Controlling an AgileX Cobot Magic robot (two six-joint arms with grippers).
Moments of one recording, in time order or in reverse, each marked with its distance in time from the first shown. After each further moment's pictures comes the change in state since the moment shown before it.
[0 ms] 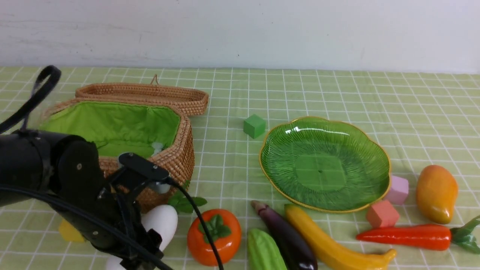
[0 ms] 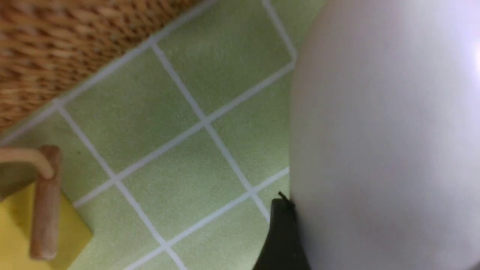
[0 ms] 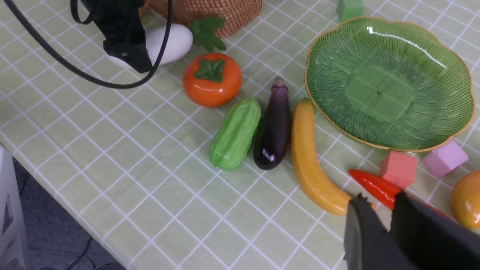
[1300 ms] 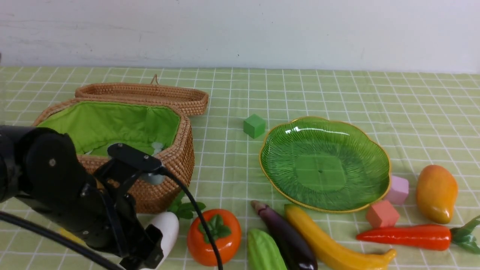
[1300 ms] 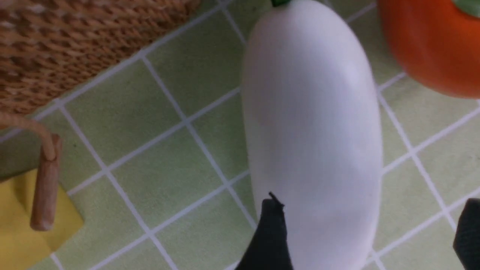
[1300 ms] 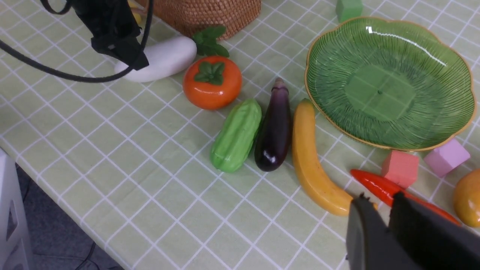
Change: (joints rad) right arm 0.000 0.000 0.000 0.000 -0.004 0.019; left arm 0.000 -0.066 0.021 -0.034 -0.004 -0.010
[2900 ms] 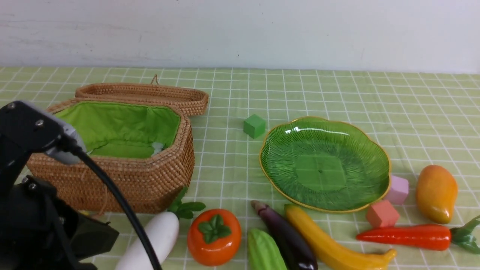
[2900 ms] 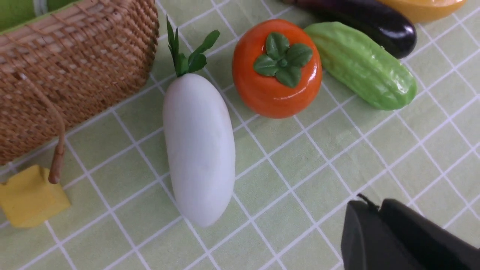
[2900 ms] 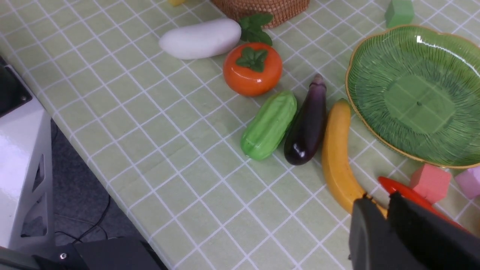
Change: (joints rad) right arm 0.000 0.000 0.000 0.094 0.045 -0.155; left arm 0.000 -0.577 0.000 -0.139 0.231 0.018
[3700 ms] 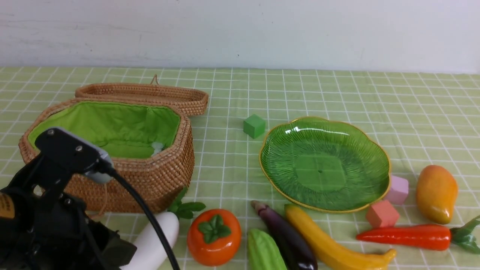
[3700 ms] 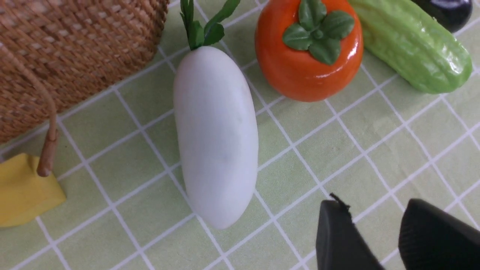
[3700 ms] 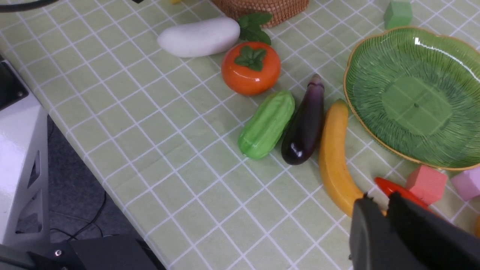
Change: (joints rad) right arm 0.000 0.000 0.000 -0.003 0.000 -0.015; left arm 0.000 0.106 0.092 0.000 -0.125 0.038
